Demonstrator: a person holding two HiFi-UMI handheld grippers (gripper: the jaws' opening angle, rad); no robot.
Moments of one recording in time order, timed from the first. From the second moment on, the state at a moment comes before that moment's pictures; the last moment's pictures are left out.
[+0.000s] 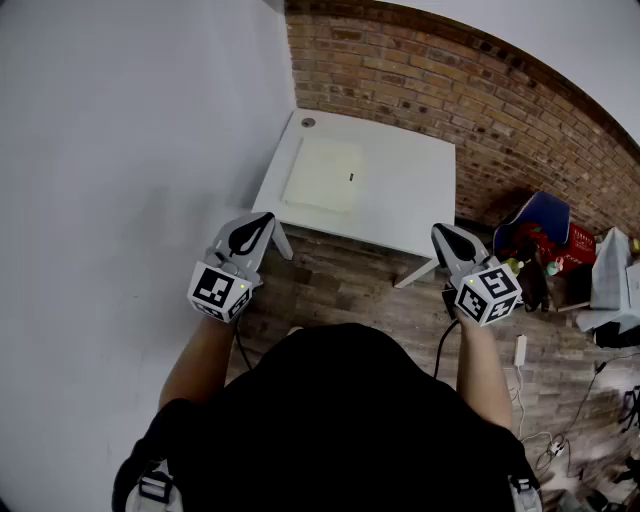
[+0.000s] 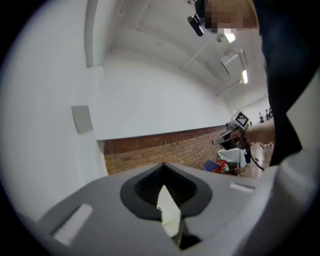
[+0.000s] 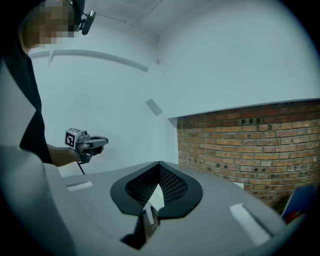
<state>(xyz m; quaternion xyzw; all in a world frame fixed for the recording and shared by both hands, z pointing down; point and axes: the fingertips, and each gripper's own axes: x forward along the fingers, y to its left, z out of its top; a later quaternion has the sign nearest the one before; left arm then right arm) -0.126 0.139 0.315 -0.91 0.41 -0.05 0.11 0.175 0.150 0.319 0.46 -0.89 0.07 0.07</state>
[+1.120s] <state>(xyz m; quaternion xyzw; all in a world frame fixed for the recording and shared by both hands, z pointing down) -0.079 0.134 0.349 -0.89 0.43 -0.08 0.08 0.226 0.127 0.346 0.45 -0.89 0.09 0.04</state>
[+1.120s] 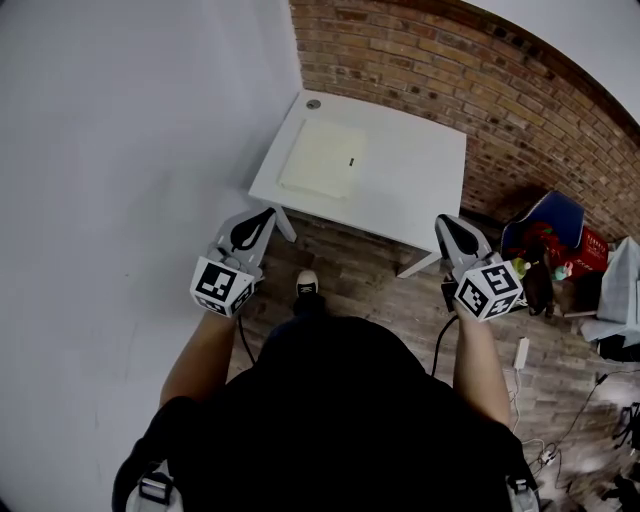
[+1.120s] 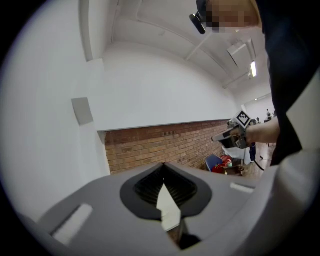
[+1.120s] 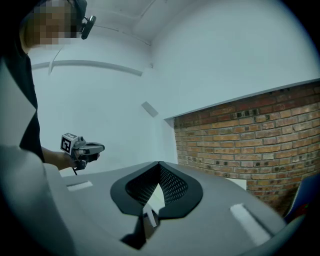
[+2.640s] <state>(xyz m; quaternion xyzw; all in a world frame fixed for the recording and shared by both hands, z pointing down) -0.085 0.062 0.389 -0.90 0.44 -0.06 0.04 0.217 0.077 0.335 0.50 -0.87 0.02 0.04</state>
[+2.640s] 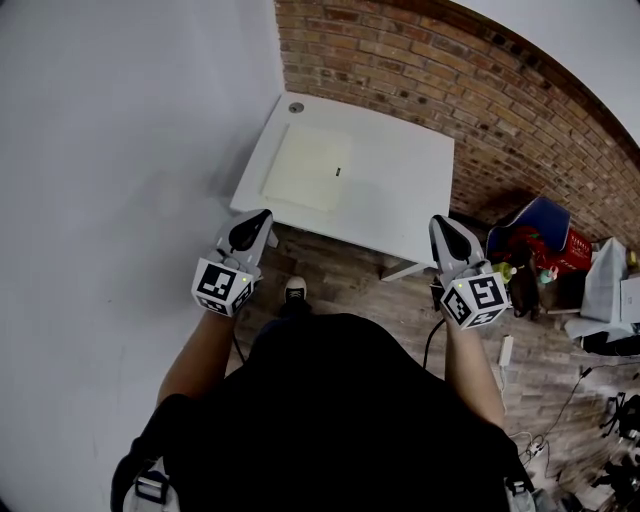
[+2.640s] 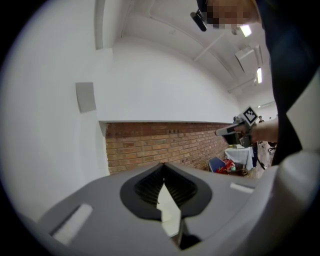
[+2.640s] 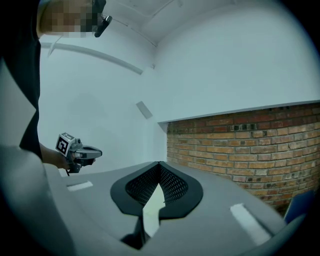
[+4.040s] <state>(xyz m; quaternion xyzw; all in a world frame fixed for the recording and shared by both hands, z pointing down) -0.082 -0.093 0.392 -0.92 0.36 -0.12 0.12 0.156 -0.064 0.356 0.49 -0.87 0.08 0.07</state>
